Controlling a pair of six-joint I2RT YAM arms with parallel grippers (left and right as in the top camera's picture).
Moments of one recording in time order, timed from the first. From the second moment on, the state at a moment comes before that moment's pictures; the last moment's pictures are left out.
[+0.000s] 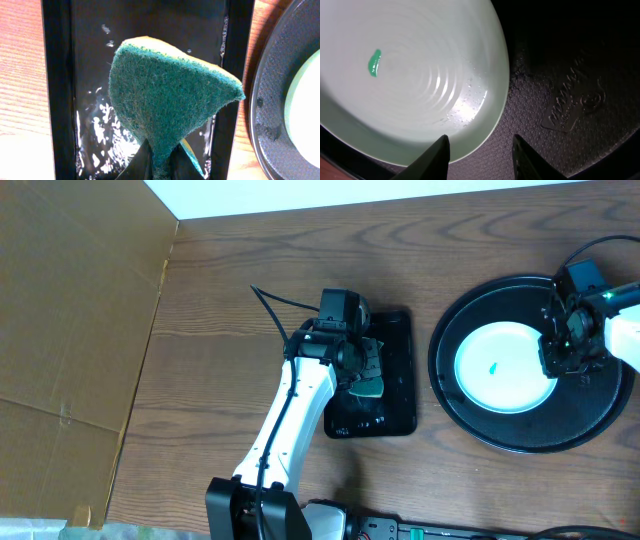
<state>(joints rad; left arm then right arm) -0.12 1.44 1.06 -0.90 0.04 -0.28 0.33 1.81 1.26 -0.93 -0.13 0.21</state>
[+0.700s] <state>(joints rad) -0.12 1.44 1.06 -0.91 0.04 -0.28 0.33 1.81 1.26 -0.92 -0.11 0.20</state>
